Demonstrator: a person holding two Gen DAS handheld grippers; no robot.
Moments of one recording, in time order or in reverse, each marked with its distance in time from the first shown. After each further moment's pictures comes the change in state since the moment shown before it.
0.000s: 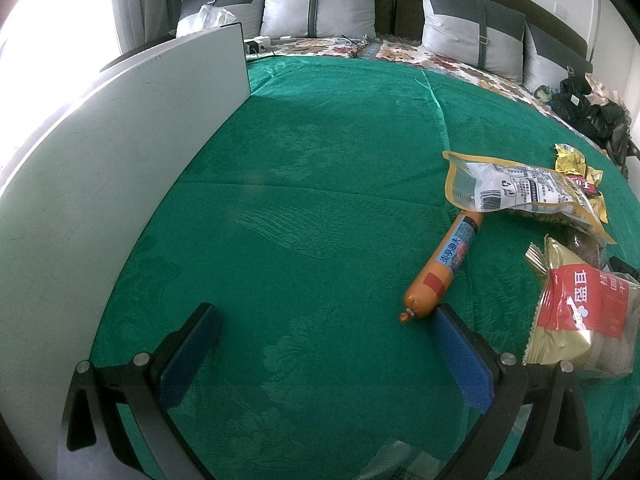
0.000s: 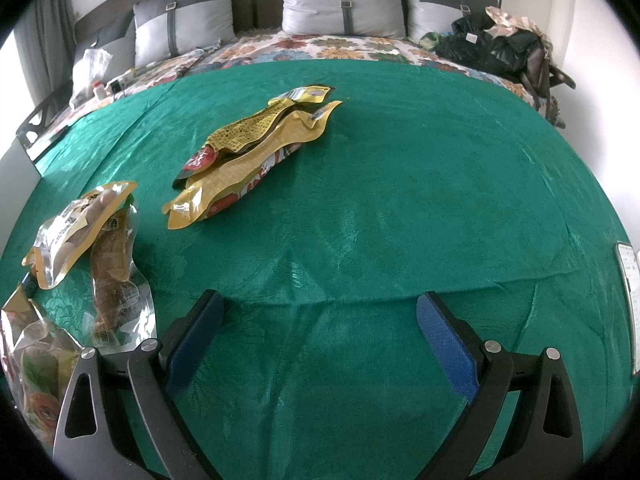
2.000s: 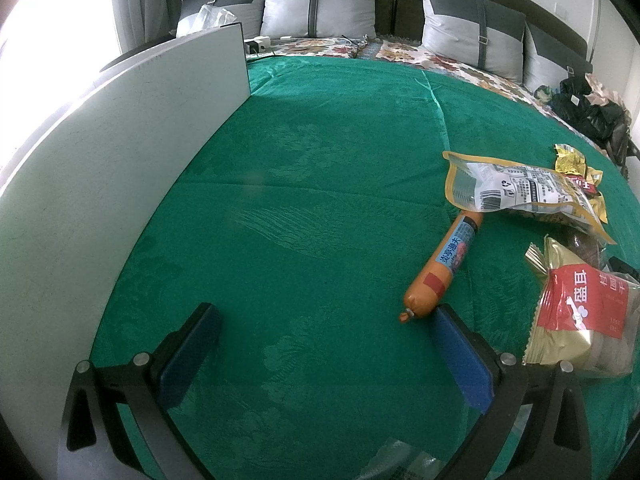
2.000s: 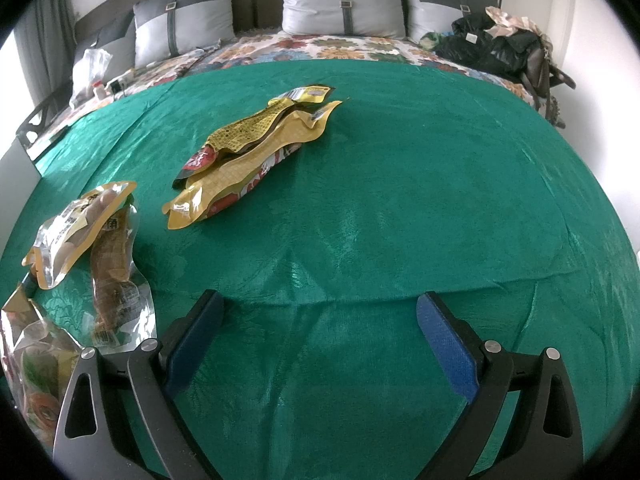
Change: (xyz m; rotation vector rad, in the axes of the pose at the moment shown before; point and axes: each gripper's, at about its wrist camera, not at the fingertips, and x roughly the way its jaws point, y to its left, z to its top) left arm 0.002 0.000 -0.001 0.001 -0.008 0.006; right arm 0.000 0.000 0.001 0.000 0.002 -0.001
